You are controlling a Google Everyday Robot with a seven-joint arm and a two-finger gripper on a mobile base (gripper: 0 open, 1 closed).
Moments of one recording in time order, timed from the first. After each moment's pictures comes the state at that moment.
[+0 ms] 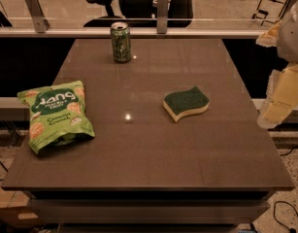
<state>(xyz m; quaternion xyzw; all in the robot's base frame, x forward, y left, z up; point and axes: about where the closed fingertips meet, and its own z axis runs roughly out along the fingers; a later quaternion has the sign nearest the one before) 0.438 -0.216 0.978 -0.60 0.78 -0.04 0.16</state>
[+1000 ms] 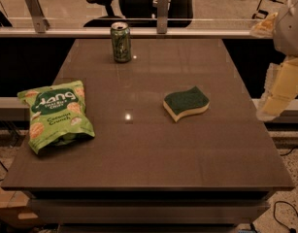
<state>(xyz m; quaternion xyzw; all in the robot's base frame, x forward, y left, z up) 0.451 -0.210 0.987 -0.63 0.75 -0.05 0.18</state>
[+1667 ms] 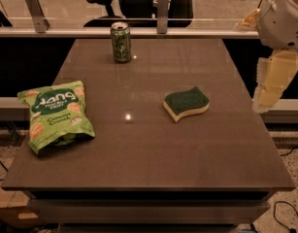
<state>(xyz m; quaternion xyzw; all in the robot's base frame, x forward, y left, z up) 0.470 -0.201 0.986 -0.69 0.71 -0.06 0.16</state>
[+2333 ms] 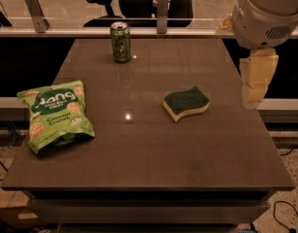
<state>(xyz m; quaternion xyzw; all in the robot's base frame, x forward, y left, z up) 0.488 -0.181 0.972 -0.73 0.67 -0.09 0.10</state>
